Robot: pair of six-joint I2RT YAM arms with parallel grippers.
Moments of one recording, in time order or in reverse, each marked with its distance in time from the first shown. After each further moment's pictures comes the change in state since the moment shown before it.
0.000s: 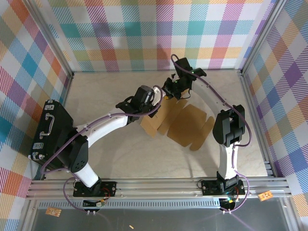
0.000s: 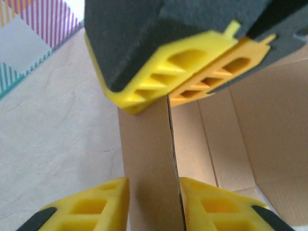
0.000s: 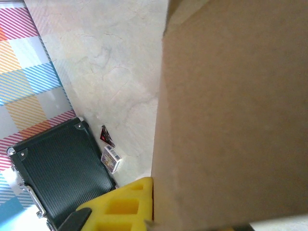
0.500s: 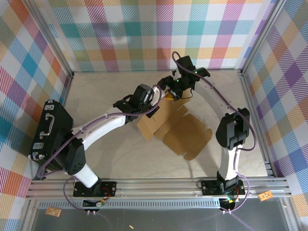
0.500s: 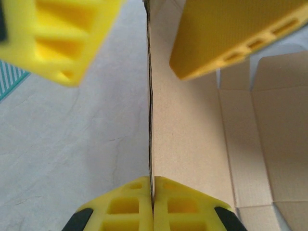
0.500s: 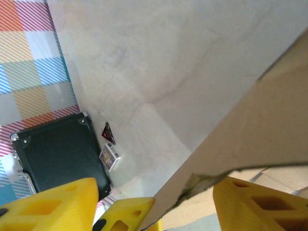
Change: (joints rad) left arm -0.007 -0.047 0.041 -0.128 0.008 0.031; right arm -0.007 -0.087 -0.029 0.021 0.031 -0.095
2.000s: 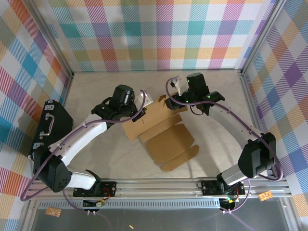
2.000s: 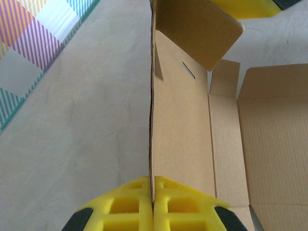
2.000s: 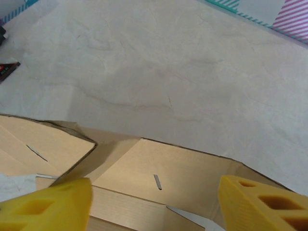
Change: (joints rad) left arm 0.121 -0.241 -0.134 -0.073 0.246 0.257; right arm 0.047 -0.433 -0.578 0.405 0.236 -0.941
